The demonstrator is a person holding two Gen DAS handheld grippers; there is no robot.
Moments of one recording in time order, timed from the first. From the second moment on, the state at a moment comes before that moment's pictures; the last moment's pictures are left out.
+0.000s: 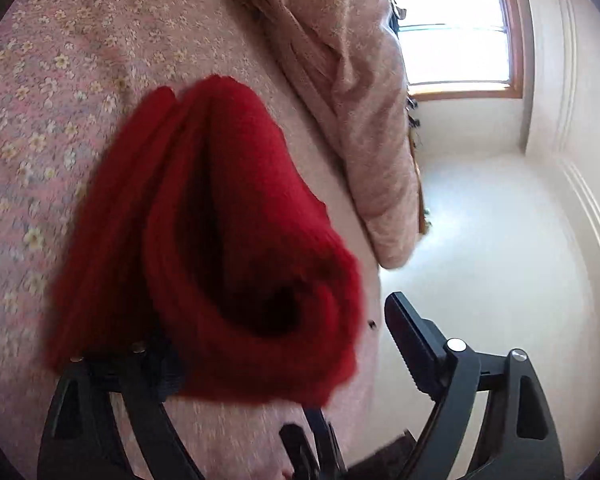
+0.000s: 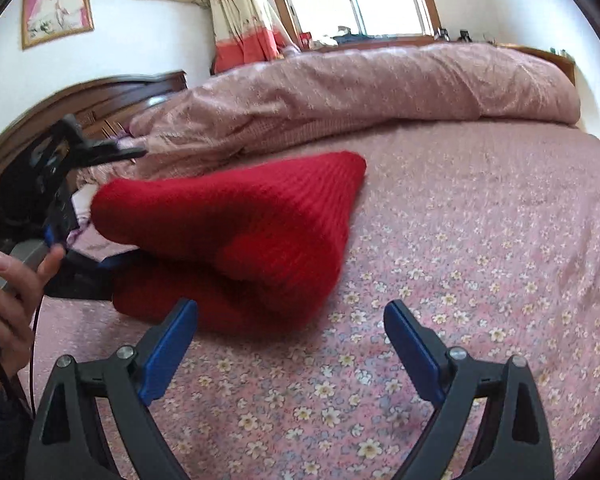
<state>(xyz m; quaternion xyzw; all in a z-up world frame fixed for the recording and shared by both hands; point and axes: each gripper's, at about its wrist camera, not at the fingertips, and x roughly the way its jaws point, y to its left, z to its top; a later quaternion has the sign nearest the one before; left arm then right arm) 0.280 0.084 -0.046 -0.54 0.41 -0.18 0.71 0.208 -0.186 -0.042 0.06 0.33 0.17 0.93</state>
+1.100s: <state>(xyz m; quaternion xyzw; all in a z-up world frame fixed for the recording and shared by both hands) 0.220 0.086 -0.045 -0.42 0.38 -0.09 0.82 0.207 -0.251 -0.062 0.07 0.40 0.00 0.91</state>
